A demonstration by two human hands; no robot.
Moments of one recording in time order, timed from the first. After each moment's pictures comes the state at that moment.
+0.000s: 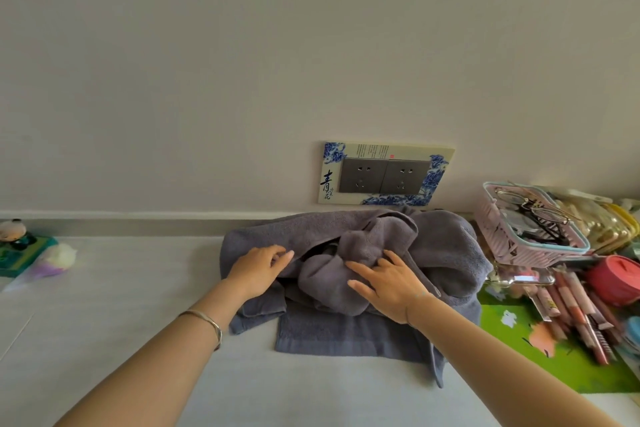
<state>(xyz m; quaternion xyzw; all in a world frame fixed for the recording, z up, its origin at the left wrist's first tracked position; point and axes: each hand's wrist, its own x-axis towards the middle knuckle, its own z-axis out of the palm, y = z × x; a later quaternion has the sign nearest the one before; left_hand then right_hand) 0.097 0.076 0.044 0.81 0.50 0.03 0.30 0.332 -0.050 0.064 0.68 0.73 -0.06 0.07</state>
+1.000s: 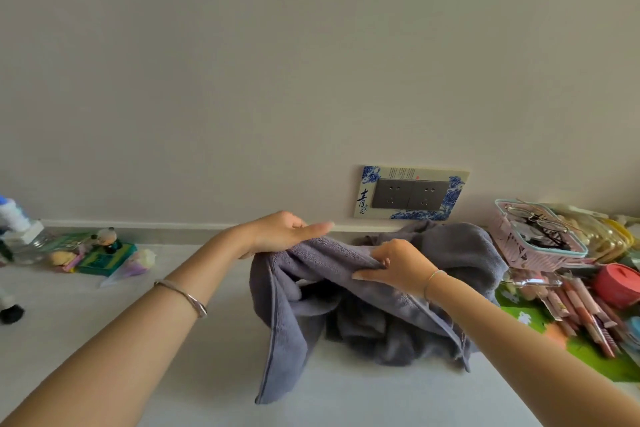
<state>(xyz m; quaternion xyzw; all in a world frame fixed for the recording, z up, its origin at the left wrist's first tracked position) 0.012 0.030 0.225 0.77 0.41 0.03 0.49 0.244 -0.062 0.164 0.67 0.72 -0.14 -0.13</state>
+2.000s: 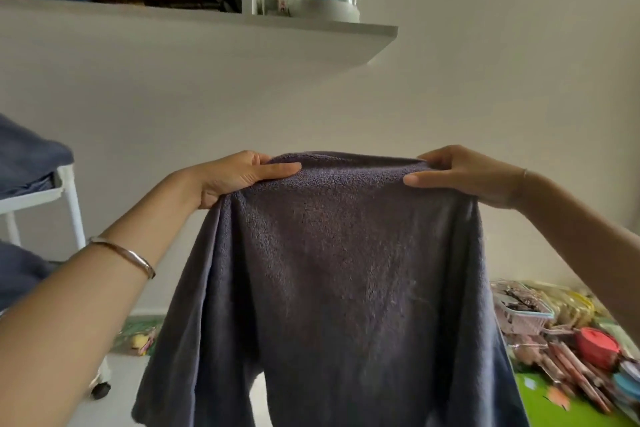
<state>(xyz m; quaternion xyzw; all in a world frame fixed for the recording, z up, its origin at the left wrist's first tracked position) -0.182 -0.071 0.487 0.79 0.25 0.25 0.51 0.111 -0.218 0.505 0.55 0.71 -0.22 -0.38</state>
